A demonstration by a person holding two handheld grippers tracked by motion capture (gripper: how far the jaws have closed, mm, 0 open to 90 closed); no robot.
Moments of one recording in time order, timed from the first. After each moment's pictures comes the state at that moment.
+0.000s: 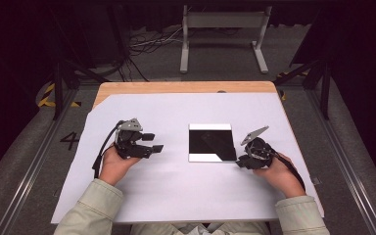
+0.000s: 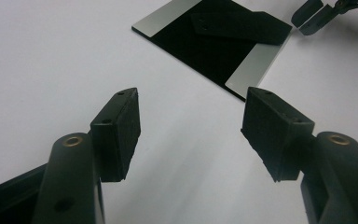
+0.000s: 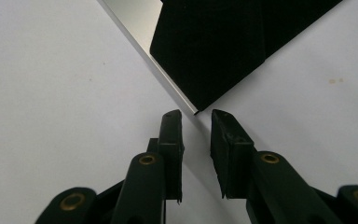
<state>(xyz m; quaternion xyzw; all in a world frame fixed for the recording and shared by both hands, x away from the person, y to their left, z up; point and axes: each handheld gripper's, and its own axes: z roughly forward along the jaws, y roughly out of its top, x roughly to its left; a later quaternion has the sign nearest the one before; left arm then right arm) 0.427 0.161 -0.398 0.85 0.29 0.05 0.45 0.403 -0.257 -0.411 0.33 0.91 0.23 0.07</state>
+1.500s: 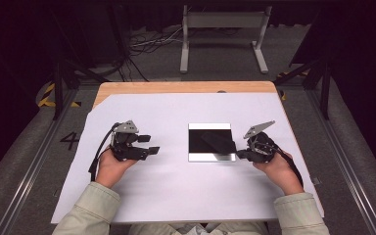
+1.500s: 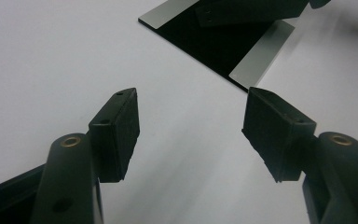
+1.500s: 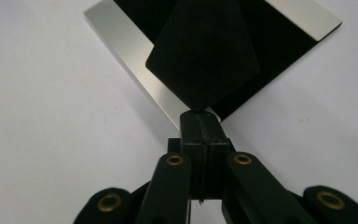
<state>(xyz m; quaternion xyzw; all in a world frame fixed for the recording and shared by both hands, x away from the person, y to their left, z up) 0.421 0.171 -0.400 0.84 0.30 0.05 0.44 0.404 -0.259 -0.390 0.33 0.89 0.29 0.09</state>
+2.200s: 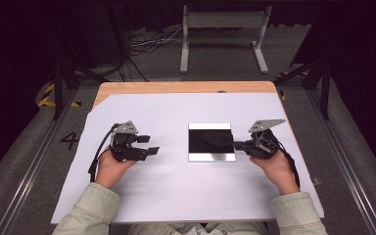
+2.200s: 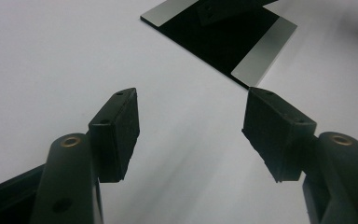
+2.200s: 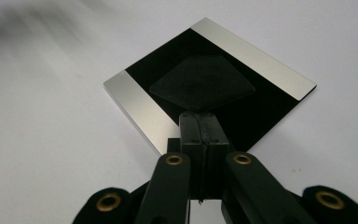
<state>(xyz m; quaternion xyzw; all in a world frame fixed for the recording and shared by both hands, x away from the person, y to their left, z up) 0.420 0.172 -0.402 0.84 0.30 0.05 0.44 0.402 -0.260 -0.376 0.33 0.85 0.39 0.11</state>
